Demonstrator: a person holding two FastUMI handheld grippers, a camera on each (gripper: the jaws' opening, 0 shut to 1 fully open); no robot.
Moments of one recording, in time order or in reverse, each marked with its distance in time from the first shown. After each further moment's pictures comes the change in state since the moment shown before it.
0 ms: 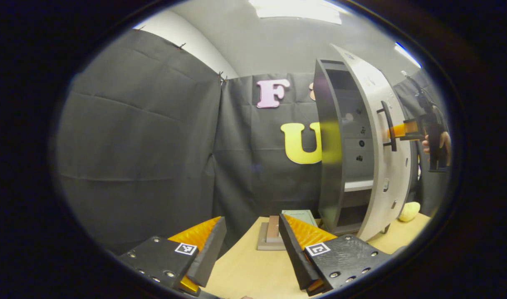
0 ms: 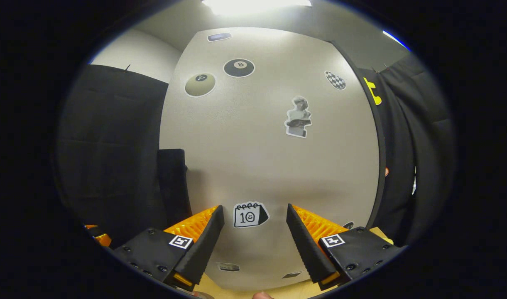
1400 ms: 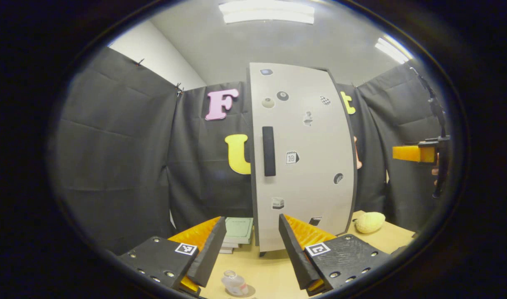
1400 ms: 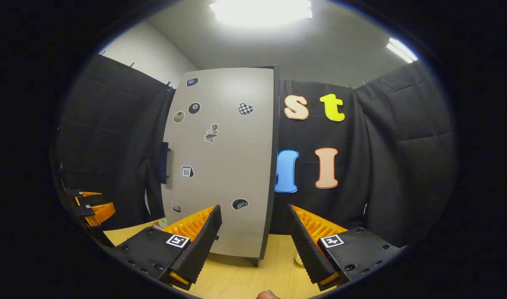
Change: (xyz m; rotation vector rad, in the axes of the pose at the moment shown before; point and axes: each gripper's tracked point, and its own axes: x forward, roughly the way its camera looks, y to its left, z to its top) left arm -0.079 -0.275 0.072 0.061 -0.048 -0.179; right arm -0.242 -0.193 0.000 -0.118 -0.021 -0.113
